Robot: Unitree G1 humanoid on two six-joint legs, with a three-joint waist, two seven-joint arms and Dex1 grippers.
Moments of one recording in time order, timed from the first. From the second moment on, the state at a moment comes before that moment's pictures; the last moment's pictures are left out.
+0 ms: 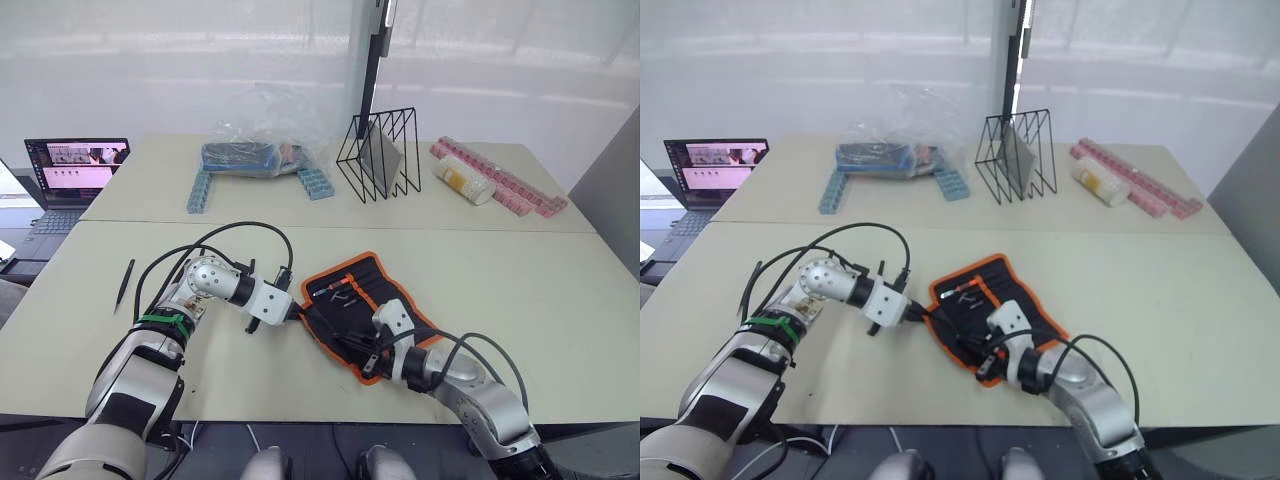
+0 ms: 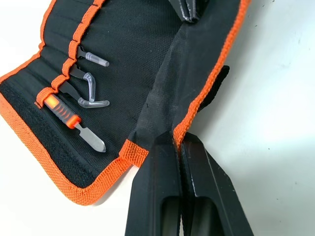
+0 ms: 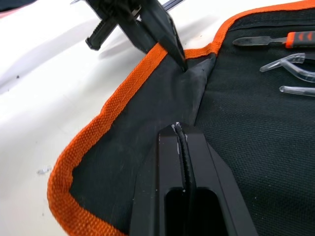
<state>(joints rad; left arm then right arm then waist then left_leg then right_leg) -0.86 0.50 -0.37 0.92 0.13 -0.84 -1.32 -0.11 -0.39 0.24 -0.27 0.37 0.51 0.66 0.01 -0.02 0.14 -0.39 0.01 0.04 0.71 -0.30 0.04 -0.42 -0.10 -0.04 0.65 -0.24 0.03</state>
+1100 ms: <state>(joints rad) -0.58 0.39 -0.19 0.24 -0.31 0.37 -1.16 -0.14 -0.40 0.28 -0.26 0.32 0.56 0.68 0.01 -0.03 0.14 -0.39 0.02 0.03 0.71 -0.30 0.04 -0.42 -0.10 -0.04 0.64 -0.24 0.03</state>
